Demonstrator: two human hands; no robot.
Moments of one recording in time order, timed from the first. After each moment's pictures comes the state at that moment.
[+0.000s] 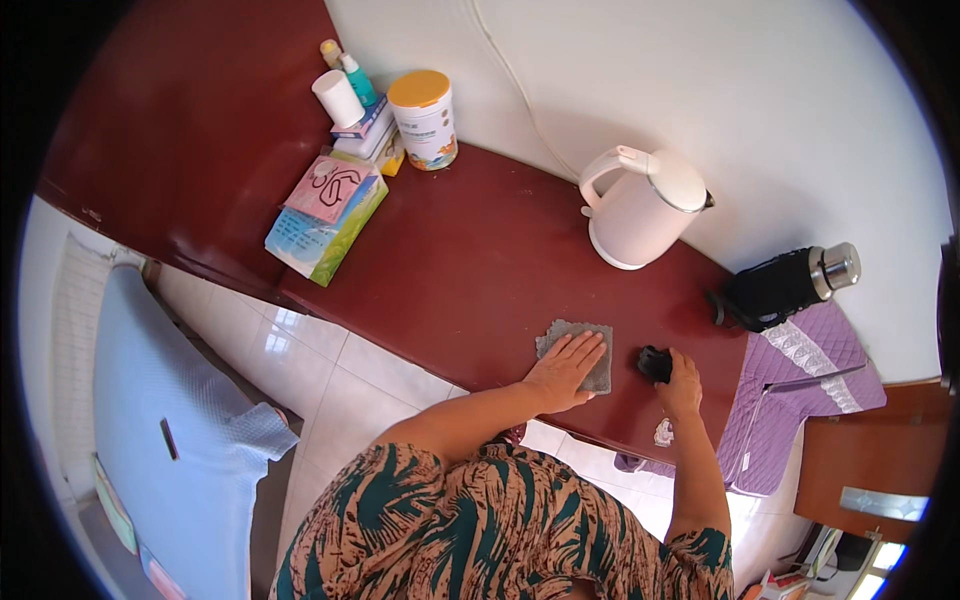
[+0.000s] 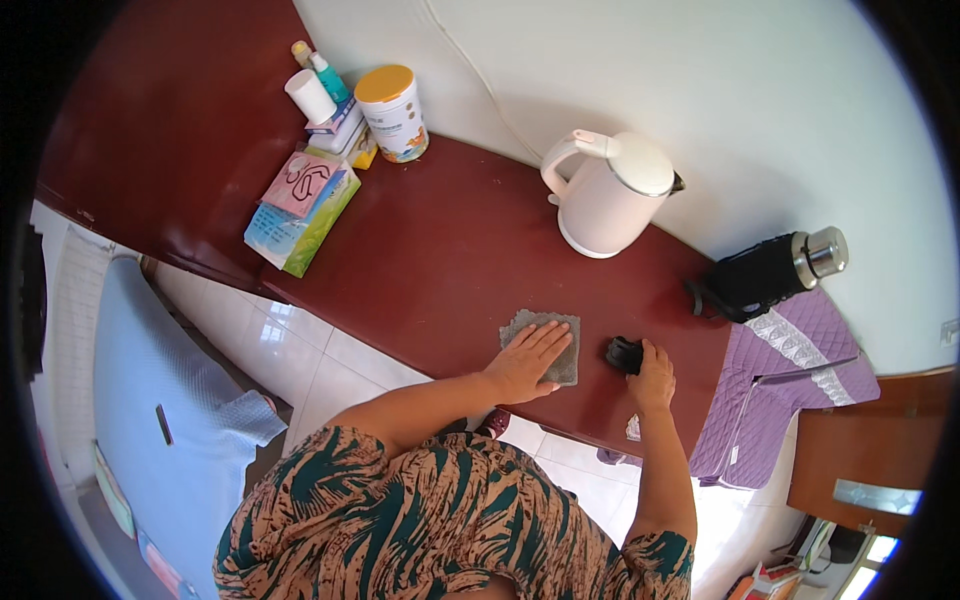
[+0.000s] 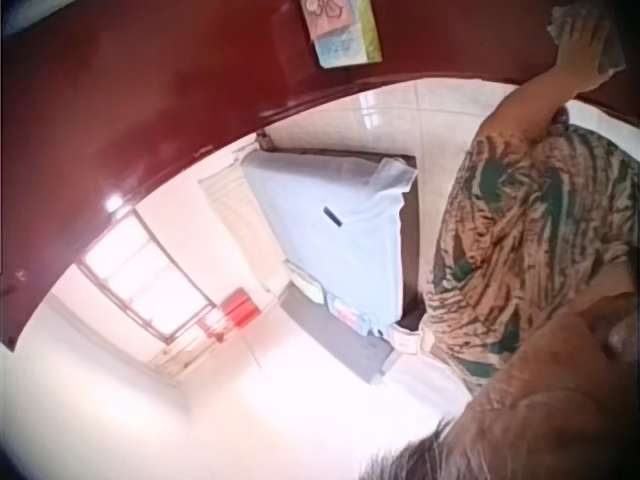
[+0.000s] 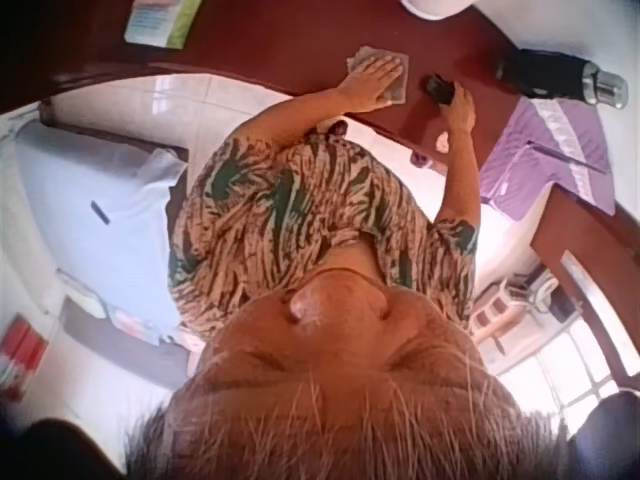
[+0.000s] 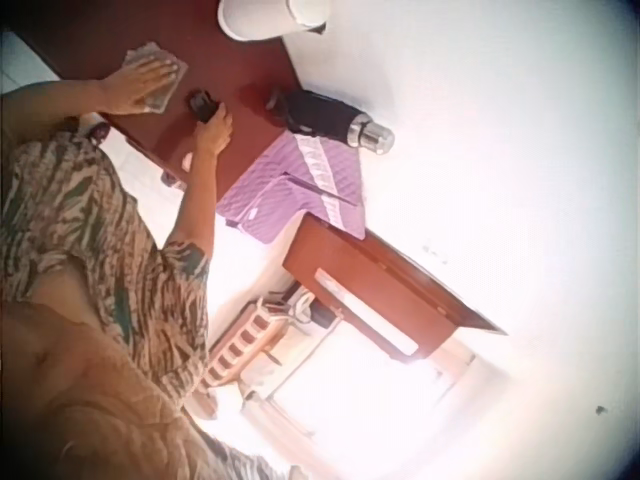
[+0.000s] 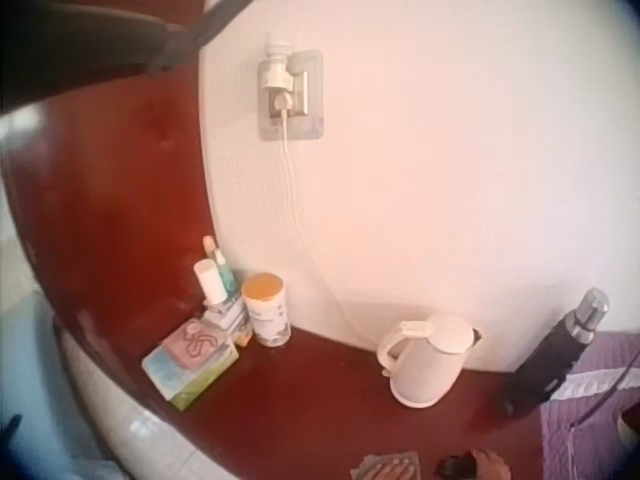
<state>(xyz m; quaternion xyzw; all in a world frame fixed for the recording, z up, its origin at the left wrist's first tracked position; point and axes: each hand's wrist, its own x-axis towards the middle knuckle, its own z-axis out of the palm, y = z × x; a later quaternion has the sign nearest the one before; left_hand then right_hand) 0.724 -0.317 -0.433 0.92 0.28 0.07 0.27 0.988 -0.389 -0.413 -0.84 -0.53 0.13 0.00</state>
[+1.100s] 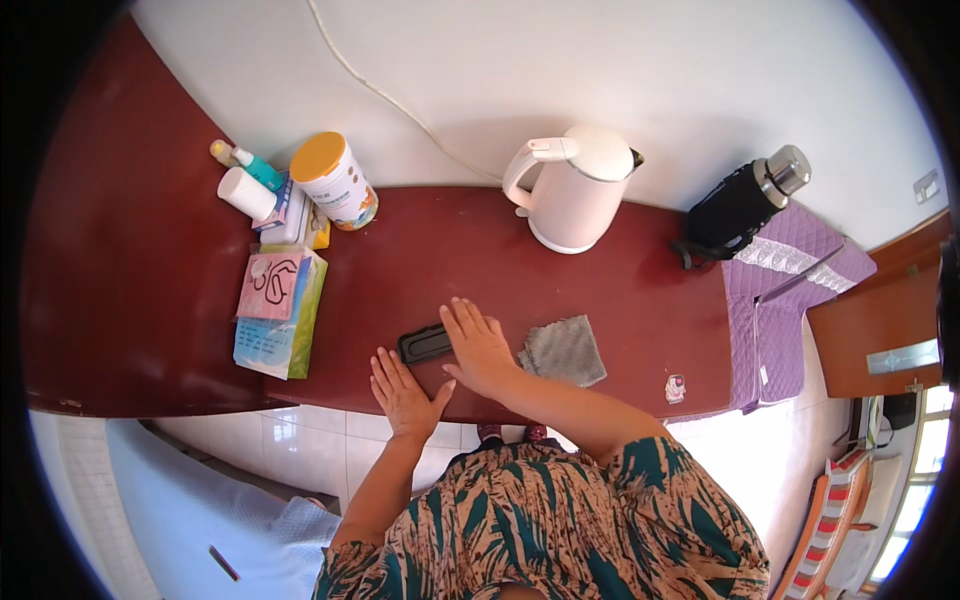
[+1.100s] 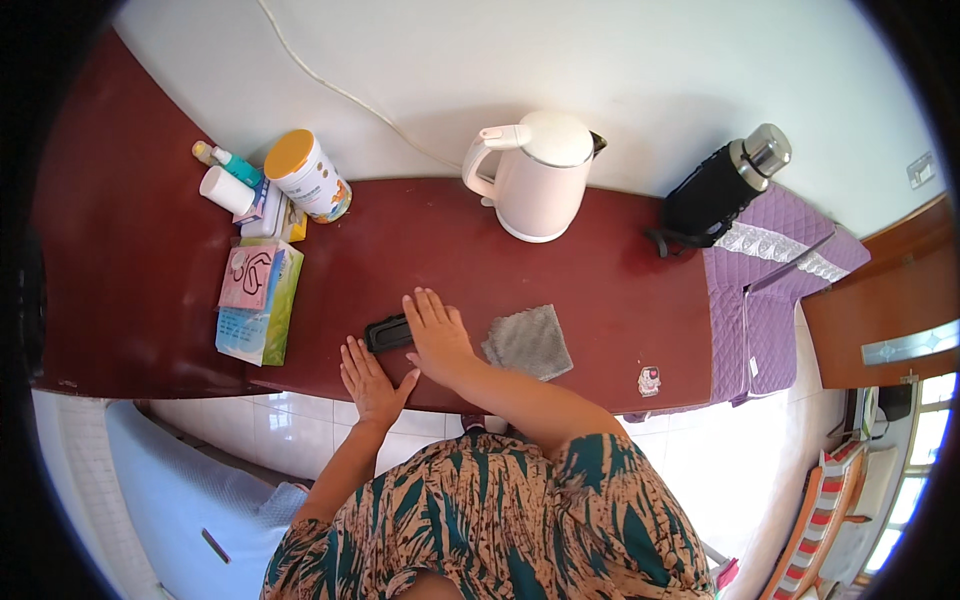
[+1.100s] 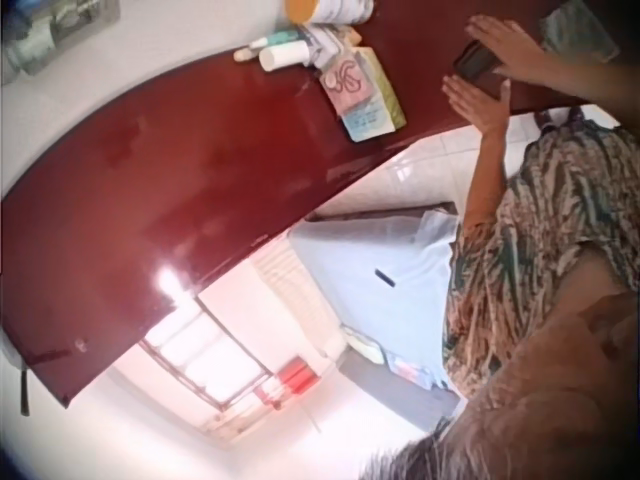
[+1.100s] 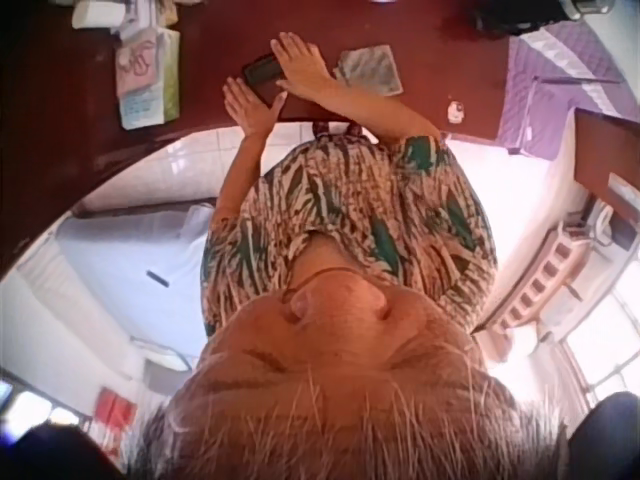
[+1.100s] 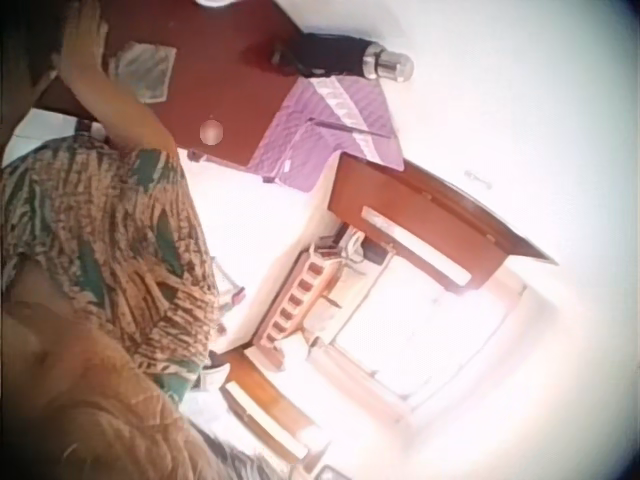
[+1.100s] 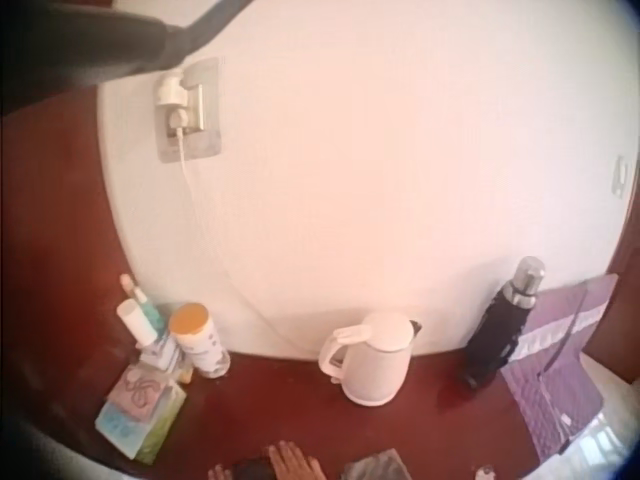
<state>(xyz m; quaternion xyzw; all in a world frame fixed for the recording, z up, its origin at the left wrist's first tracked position) 0.536 -0.279 -0.443 0.77 0.63 0.05 0.11 0.712 -0.263 -0.404 -0.62 -0.76 0.11 0.17</state>
